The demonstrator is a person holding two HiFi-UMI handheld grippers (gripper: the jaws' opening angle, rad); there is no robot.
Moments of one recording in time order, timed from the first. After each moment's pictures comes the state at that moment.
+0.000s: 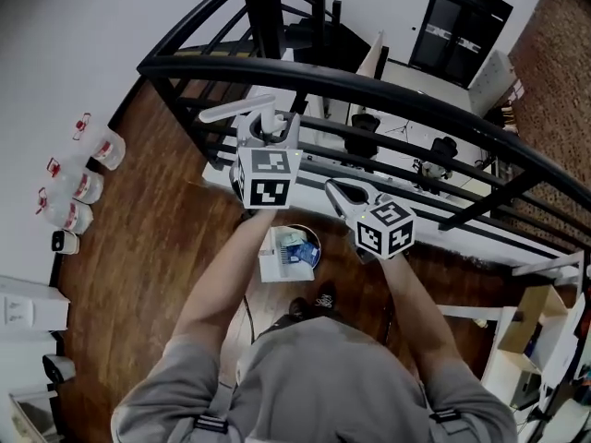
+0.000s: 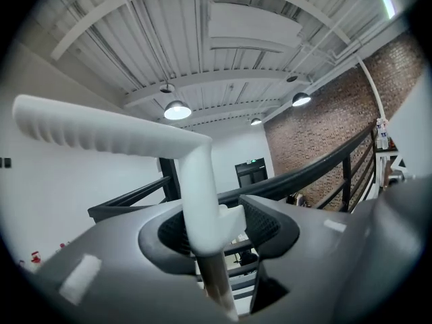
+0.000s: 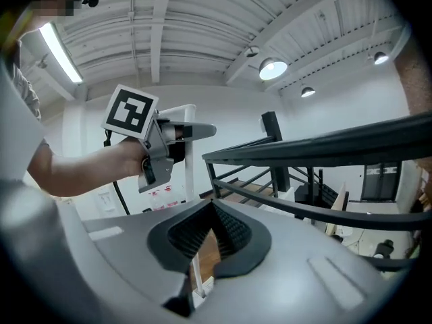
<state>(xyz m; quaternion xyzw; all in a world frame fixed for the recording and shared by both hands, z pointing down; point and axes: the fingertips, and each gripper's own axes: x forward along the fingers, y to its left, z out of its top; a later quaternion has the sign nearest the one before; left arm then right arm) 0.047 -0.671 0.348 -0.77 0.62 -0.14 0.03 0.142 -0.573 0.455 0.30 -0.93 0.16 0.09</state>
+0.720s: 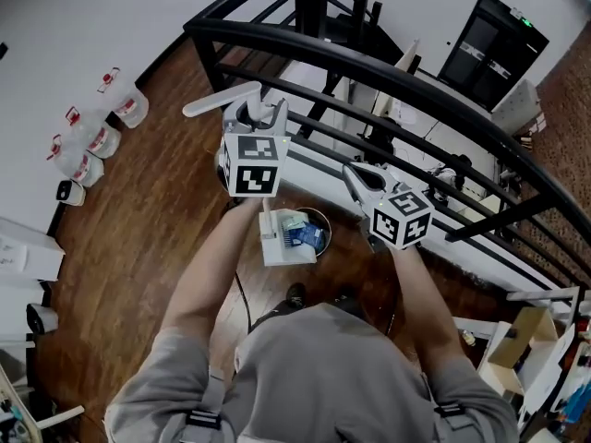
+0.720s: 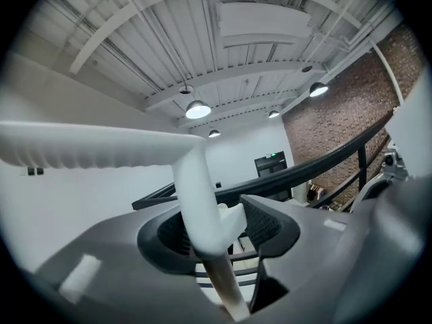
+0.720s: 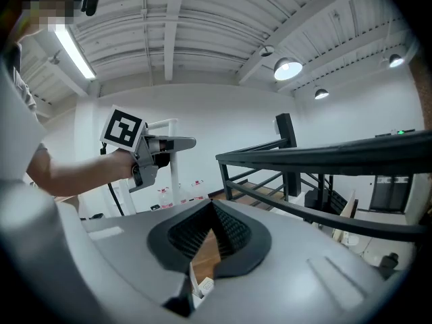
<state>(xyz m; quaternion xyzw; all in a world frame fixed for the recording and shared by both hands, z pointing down) -0.067 -0.606 0.339 -0.71 0.68 -0.16 0.03 0.096 -0.549 0.436 0.26 -0.95 0.14 0.09</state>
